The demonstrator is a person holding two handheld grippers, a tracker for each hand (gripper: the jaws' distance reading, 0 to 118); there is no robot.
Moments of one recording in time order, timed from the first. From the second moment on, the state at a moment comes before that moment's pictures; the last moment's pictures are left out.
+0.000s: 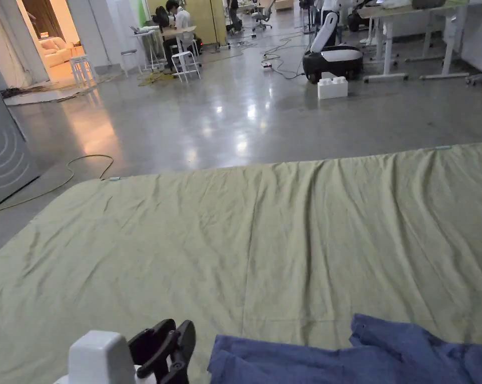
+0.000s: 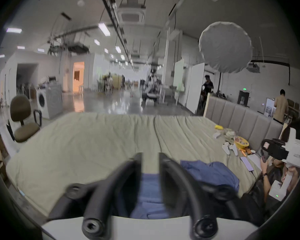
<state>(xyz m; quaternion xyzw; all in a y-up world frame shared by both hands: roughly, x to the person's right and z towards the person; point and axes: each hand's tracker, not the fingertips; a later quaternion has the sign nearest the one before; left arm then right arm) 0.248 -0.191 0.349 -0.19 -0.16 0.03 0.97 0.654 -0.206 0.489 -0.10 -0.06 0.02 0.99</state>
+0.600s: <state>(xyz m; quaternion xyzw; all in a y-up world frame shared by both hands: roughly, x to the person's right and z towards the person) 0.290 -0.394 0.097 -0.51 -0.13 0.00 0.85 0.708 -0.268 0.481 -0.23 -0.10 -0.01 0.97</state>
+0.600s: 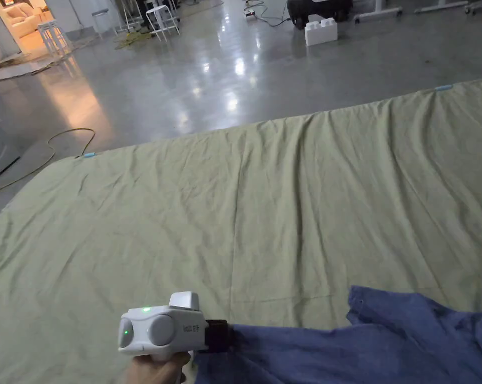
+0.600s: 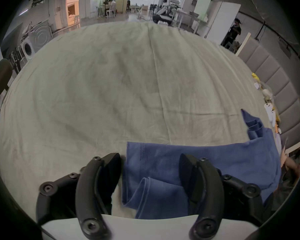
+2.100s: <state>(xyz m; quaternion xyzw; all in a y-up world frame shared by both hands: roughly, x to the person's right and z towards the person) 0.237 -0.188 0.206 -0.30 -0.18 0.03 0.94 0.789 -0.201 0.283 -0.33 0.01 0.03 0.94</state>
